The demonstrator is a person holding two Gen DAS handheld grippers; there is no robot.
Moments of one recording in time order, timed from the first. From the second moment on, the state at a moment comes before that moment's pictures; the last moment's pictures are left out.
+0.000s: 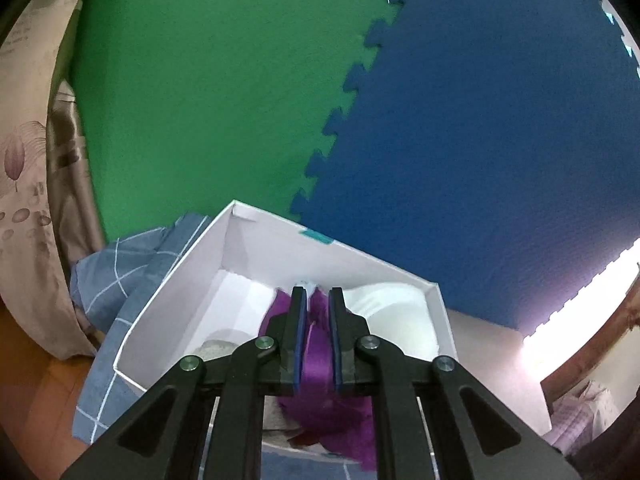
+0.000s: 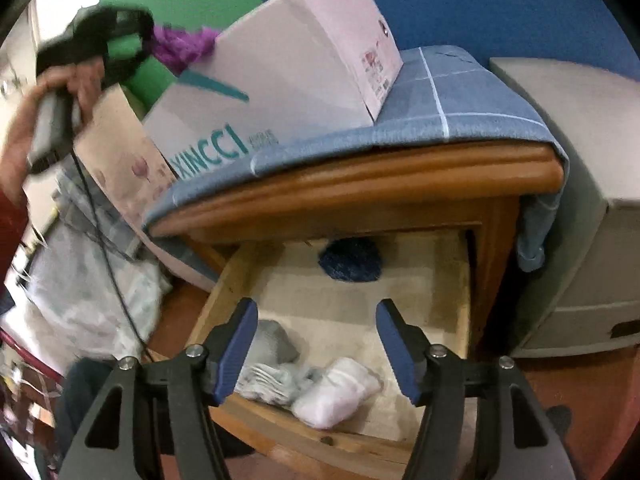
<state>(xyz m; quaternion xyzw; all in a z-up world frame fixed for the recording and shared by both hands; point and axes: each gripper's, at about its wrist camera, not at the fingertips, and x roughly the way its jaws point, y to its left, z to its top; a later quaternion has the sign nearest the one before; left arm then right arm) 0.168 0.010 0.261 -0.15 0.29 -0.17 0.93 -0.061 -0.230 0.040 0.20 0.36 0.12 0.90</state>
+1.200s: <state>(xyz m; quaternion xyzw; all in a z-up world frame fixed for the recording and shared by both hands) -0.080 0.053 0.307 -0.06 0.21 -0.28 0.94 -0.010 0.016 0.019 0.42 0.32 0.28 0.80</state>
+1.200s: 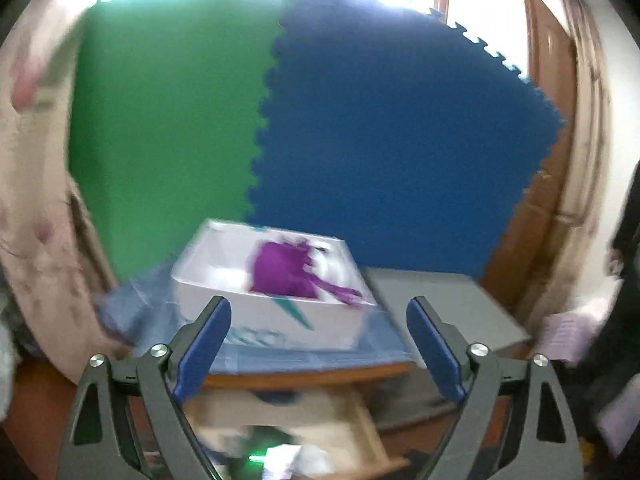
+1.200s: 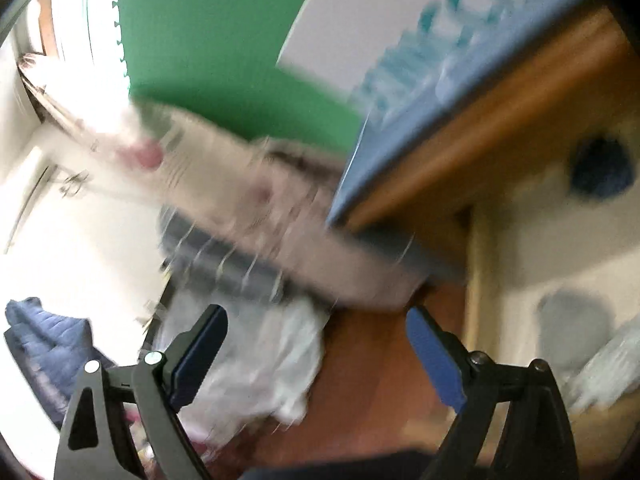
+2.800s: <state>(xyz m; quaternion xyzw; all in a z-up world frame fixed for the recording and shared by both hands) 0.018 0.108 0.073 -0.04 0.39 -0.09 0.91 0.006 -0.118 -0.082 0.03 0.72 0.00 0.70</state>
